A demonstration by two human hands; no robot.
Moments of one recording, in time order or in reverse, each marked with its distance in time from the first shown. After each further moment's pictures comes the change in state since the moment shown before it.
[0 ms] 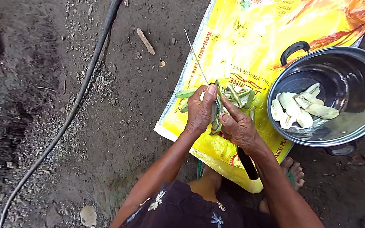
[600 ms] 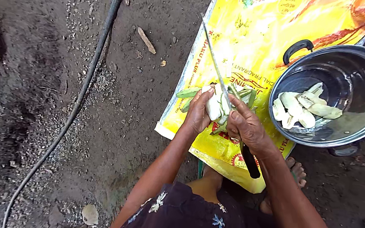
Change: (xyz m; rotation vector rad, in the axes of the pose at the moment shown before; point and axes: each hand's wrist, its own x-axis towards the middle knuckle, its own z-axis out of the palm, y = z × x) left_hand 0.008 -0.002 -0.006 -0.382 0.004 -0.546; right_hand -0.001 -0.006 -0.009 0.062 -0.019 -0.009
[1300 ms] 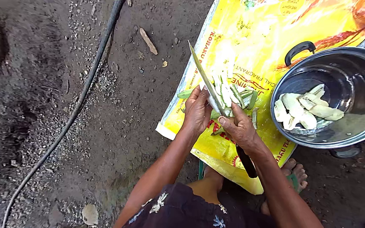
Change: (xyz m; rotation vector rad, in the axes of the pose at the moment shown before) left_hand -0.003 0.004 0.005 -0.137 0.066 0.203; right_hand 0.004 0.014 0.007 -0.218 0.119 0.114
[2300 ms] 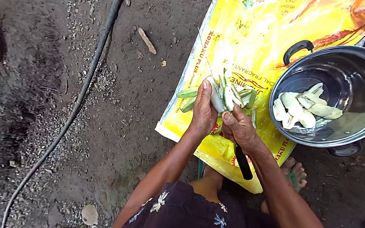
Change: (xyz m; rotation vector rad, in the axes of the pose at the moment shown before) left_hand -0.010 -0.008 0.011 0.136 -0.204 0.065; right_hand 0.000 0.002 0.004 0.263 -0.074 -0.042
